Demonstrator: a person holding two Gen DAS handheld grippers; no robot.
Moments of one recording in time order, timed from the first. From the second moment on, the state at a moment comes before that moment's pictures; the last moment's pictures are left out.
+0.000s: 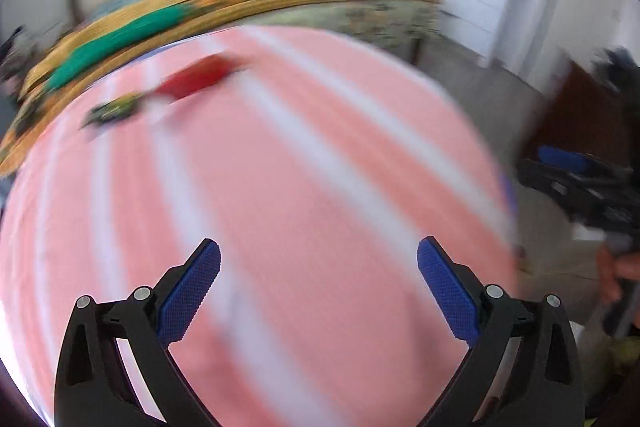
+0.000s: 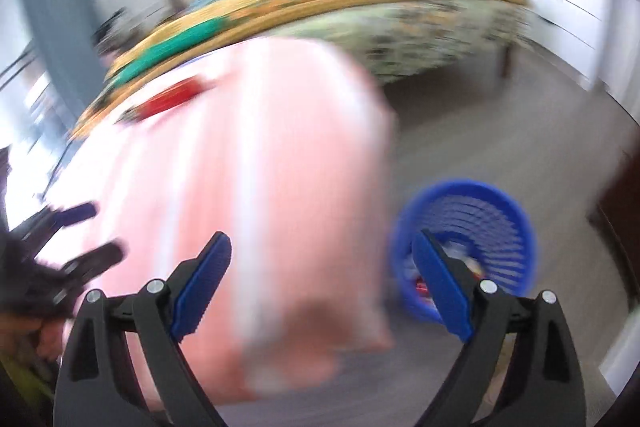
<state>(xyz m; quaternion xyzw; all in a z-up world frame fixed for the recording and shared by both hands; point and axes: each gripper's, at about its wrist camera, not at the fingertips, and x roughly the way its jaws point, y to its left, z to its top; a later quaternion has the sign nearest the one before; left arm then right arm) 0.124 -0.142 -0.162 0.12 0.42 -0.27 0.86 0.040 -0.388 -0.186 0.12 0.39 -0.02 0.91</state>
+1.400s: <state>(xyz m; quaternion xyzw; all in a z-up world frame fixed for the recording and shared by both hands) 0.228 -0.011 -0.191 0.07 0.47 -0.13 0.87 0.238 -0.289 -0.183 0.02 0.47 -0.01 0.88</state>
